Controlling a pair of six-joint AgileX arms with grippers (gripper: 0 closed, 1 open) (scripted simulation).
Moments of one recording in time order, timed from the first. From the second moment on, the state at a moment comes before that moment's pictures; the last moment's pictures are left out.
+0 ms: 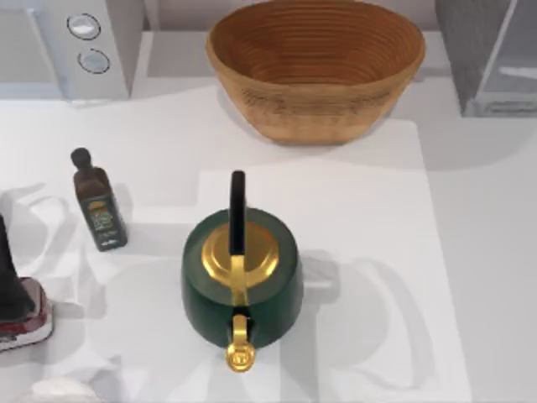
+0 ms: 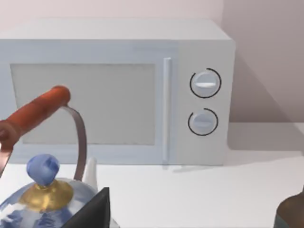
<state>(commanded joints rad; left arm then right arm) 0.00 0.00 0.00 0.00 0.00 0.00 -0.56 1.77 0.21 1.62 -0.52 0.01</state>
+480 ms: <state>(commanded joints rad) 0.00 0.00 0.00 0.00 0.00 0.00 -0.45 1.79 0.57 1.45 -0.55 0.01</state>
